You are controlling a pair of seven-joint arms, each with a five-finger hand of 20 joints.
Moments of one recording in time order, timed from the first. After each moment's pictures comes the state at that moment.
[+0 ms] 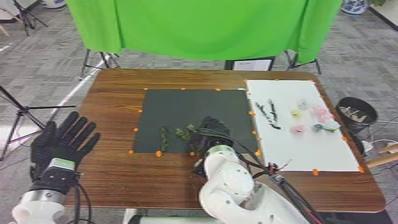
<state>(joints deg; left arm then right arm) 135.9 -44.8 -97.6 -126.2 -2.7 14.0 29.8 -78.2 -72.1 39.1 -106.9 -129.3 3.6 57.7</state>
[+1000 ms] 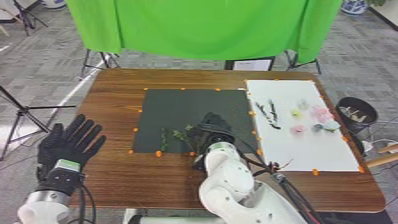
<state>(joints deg) 135.1 -45.8 -96.4 -125.9 -2.0 14.0 27.6 -79.5 -73.8 41.7 -106.7 -131.1 4.7 56.4</state>
